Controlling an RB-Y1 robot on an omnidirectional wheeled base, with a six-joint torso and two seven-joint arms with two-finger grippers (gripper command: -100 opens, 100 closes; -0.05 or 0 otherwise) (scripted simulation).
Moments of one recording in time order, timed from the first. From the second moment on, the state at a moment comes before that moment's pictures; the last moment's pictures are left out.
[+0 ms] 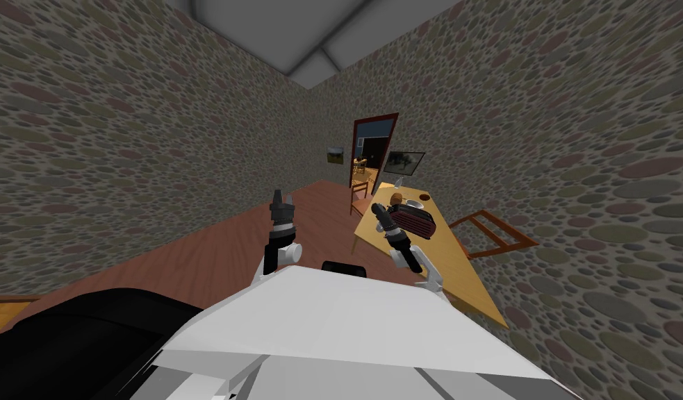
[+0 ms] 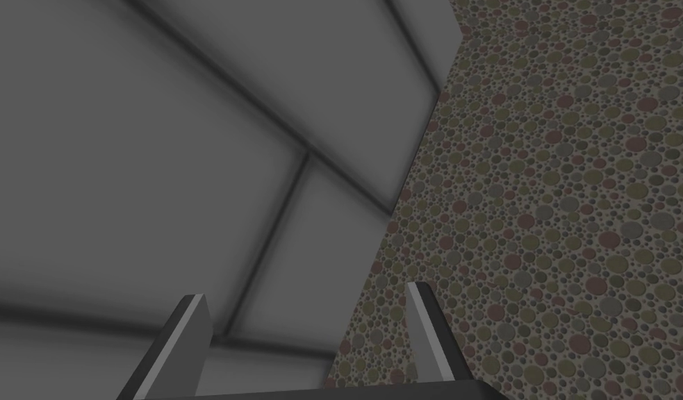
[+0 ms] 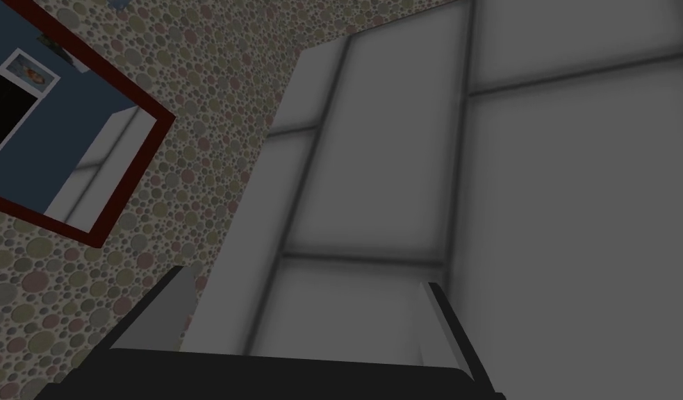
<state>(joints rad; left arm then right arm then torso) 0.47 -0.04 0.07 -2.23 0.10 -0.52 -0.16 0.19 -0.37 0.16 -1.90 0.28 -0.55 0.21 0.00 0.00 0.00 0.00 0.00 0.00</state>
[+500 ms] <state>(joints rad) 0.47 -0.04 0.07 -2.23 0.10 -0.52 -0.16 0.15 -0.43 0.18 -1.83 0.32 -0.53 0.27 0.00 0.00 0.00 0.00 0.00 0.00</state>
